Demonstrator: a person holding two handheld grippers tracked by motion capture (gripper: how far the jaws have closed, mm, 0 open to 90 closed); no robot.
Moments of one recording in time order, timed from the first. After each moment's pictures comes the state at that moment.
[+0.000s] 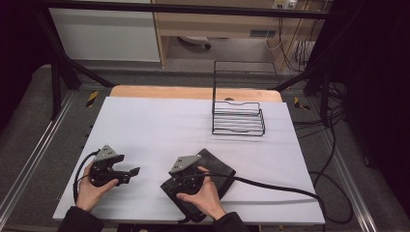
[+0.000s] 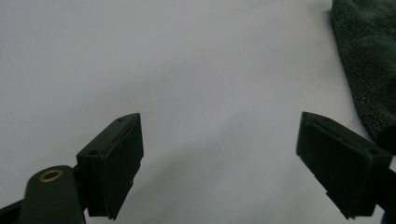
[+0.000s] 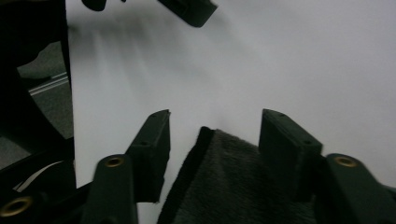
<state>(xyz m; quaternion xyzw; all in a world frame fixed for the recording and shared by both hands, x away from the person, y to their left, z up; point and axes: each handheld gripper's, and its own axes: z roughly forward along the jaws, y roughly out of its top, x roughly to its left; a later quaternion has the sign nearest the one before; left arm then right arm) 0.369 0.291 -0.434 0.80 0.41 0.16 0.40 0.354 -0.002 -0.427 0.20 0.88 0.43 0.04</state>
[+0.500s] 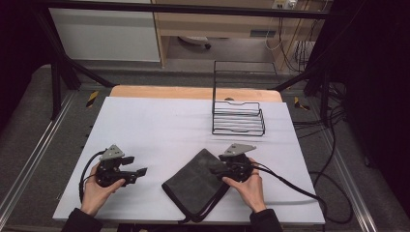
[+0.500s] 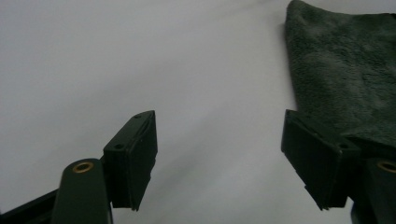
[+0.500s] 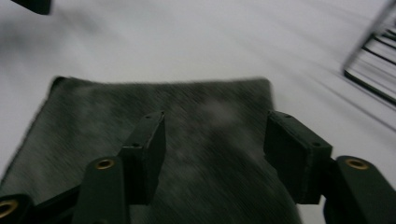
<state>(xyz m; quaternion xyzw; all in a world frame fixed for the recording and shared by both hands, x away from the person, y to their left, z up) 0.362 0.265 -0.417 0.81 0.40 0.13 0.41 0.374 -0.133 -0.412 0.33 0.84 0.41 0.13</state>
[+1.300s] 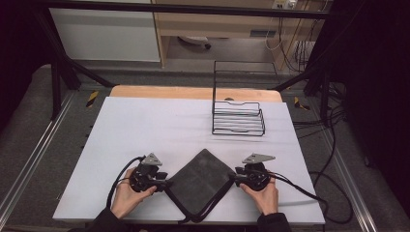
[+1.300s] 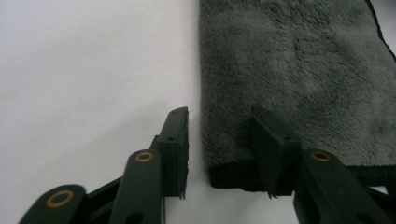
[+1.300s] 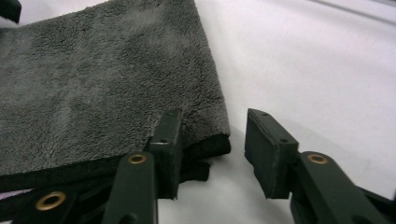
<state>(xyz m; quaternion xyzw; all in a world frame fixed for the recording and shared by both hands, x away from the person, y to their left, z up) 0.357 0.177 -0.432 0.87 0.36 0.04 0.35 0.359 -0.184 -0.445 0.43 0.81 0.38 0.11</state>
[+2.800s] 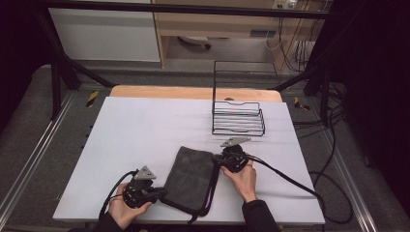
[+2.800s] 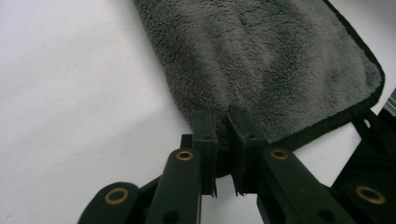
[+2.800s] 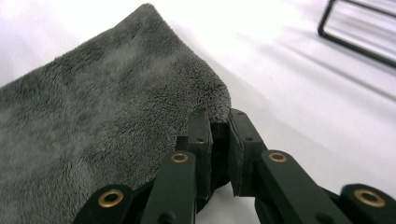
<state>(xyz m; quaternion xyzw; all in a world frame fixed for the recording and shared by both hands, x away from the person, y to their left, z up) 0.313 0.186 -0.432 0.85 0.39 0.04 0.34 0.409 -0.126 -0.431 0.39 0.83 0.39 0.10</state>
